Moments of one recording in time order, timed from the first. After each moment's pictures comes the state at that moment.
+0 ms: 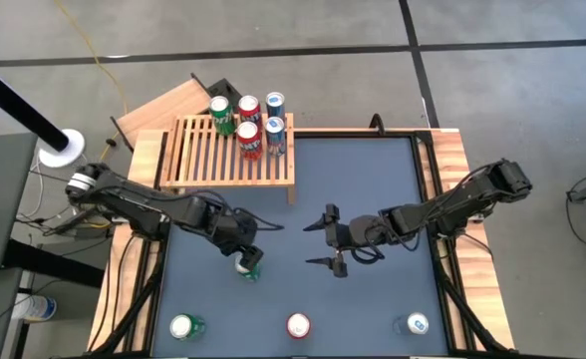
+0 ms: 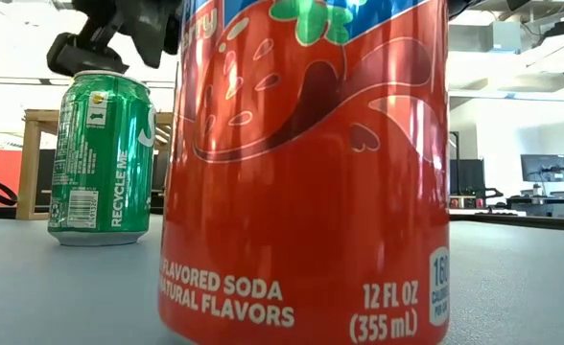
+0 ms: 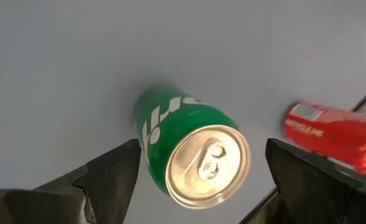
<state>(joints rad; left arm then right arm) -0.24 1.43 1.12 -0.76 0.10 -1.22 0.30 1.43 0.86 0.18 0.22 0.04</state>
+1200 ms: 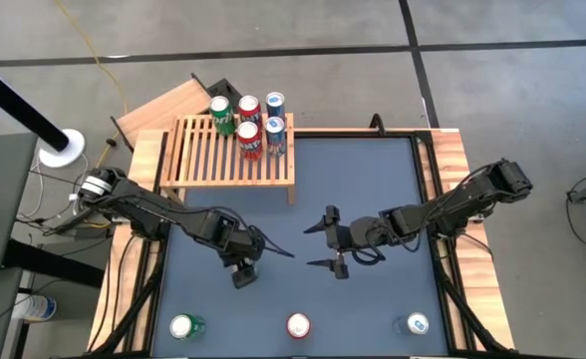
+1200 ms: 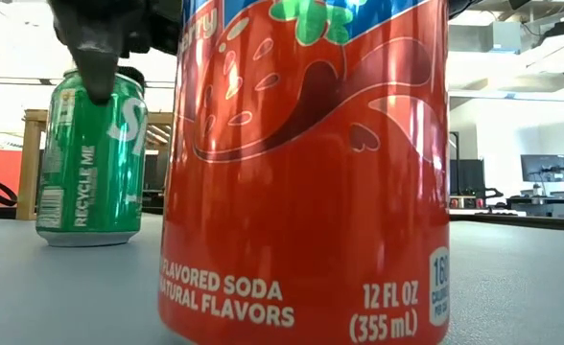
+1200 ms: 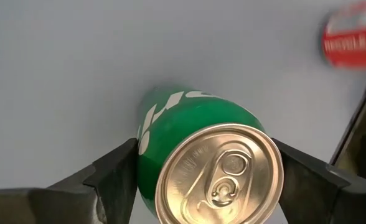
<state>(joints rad) -0.29 1.57 1.13 -0.85 0.13 -0.71 0.31 1.43 0.86 0.18 0.21 0.04</state>
